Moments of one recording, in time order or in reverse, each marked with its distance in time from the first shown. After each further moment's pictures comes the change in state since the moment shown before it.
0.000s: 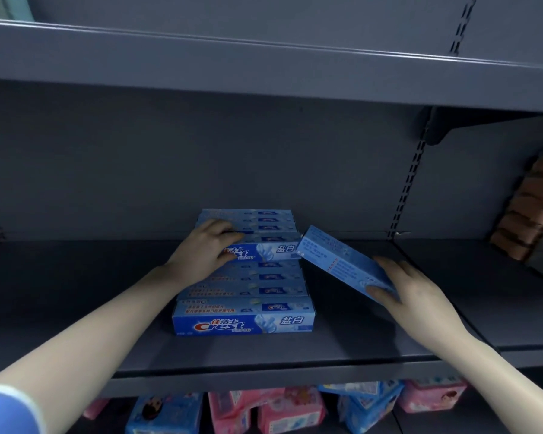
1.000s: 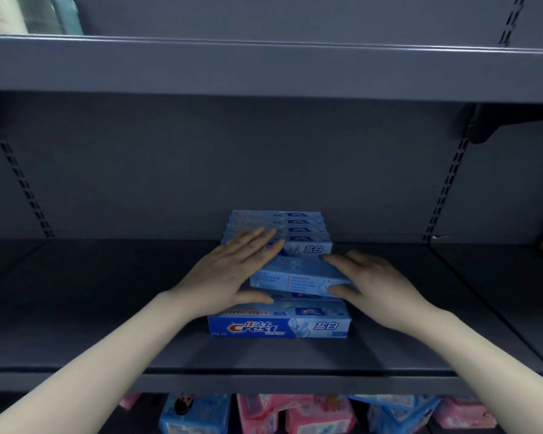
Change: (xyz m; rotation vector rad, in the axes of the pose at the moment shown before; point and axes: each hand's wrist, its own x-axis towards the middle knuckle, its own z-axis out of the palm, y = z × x) left_hand -0.041 0.029 -0.043 -0.008 -0.265 0.026; right_hand 0.045 -0.074 0.021 -0.003 -0.250 -0.329
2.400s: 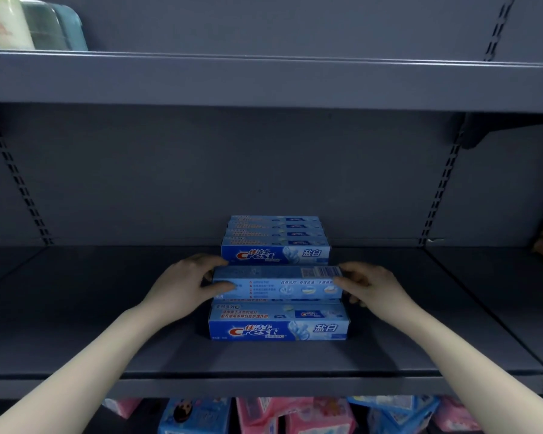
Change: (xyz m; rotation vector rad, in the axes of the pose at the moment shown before) left_hand -0.032 -0.022 -0.002 -0.409 0.082 -0.457; right_hand 0.002 0.018 0.024 0.703 0.036 0.377
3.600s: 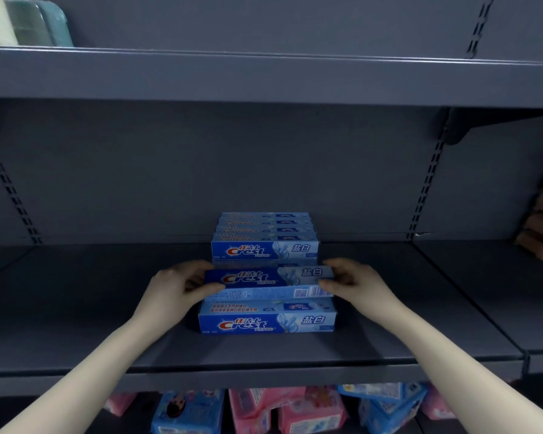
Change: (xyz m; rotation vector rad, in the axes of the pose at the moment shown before) left_hand -0.023 0.009 0.011 -0.308 0.139 -0.049; right_hand -0.009 0.002 0.005 0.181 -0.007 -0.021
